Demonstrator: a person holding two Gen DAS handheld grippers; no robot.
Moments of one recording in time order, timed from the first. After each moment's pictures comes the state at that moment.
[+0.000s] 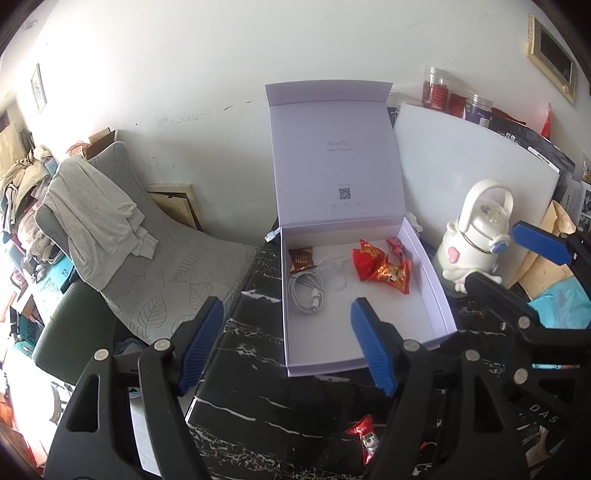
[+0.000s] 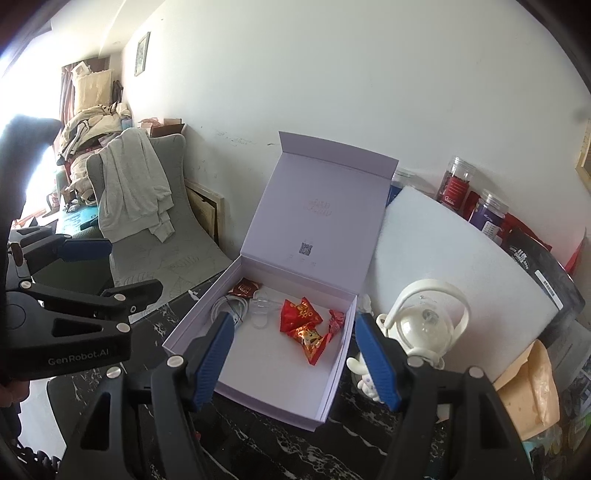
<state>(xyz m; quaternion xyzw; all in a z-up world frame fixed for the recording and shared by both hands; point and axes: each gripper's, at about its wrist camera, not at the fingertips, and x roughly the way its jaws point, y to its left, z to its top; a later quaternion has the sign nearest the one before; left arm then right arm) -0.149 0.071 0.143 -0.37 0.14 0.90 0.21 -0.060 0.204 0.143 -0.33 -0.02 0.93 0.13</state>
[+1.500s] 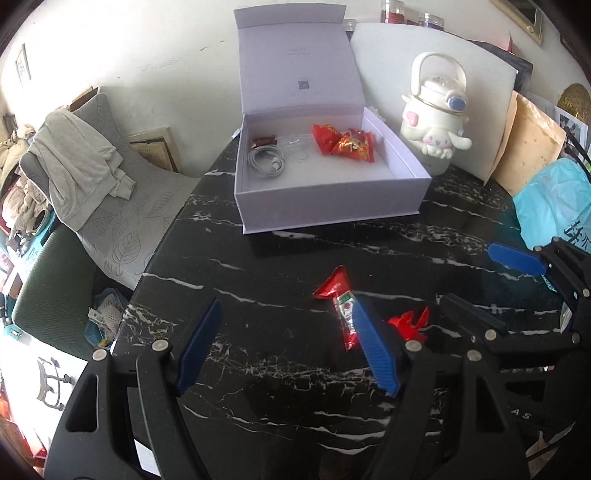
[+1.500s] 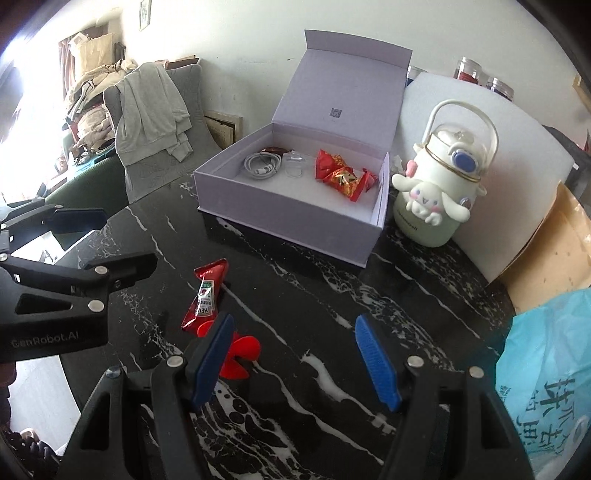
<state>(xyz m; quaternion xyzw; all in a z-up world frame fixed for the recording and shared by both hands) -0.042 0.041 0.027 -0.42 0.15 0.86 0.24 0.039 0.162 0.010 -0.43 0.01 0.90 0.11</state>
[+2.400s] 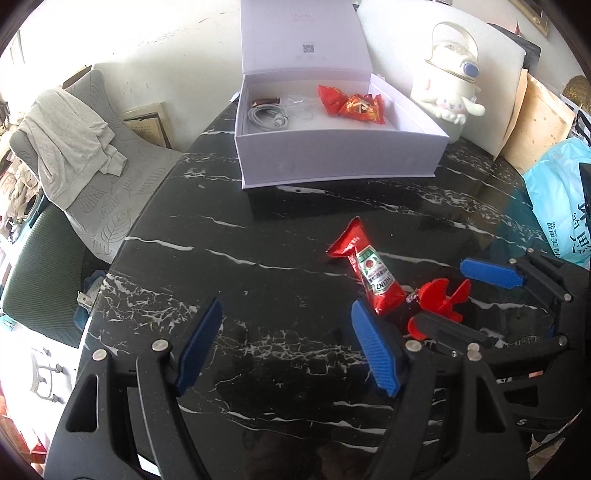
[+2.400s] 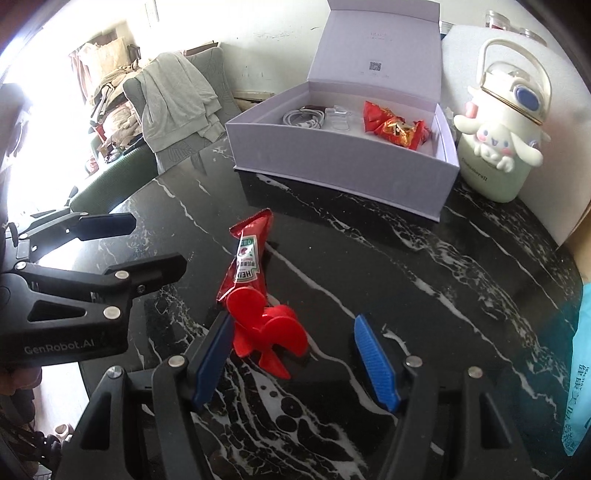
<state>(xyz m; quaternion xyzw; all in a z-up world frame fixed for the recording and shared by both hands) -0.050 0.029 -0.020 -0.45 0.15 0.85 0.24 0.024 0.151 -0.041 -0.46 0.07 0.89 0.03</state>
